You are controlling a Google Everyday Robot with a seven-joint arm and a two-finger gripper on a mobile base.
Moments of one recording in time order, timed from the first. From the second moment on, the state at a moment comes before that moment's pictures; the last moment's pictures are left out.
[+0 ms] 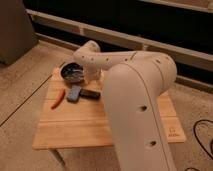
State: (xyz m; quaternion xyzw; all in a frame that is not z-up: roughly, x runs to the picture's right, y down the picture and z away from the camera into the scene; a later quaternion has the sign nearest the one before) arm -0.052 -0.055 0.872 -0.10 0.21 0.76 0.61
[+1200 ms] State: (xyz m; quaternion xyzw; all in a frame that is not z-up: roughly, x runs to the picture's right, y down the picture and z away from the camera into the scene) arm -0.077 -0.006 0.914 -0.16 0.24 0.73 0.62
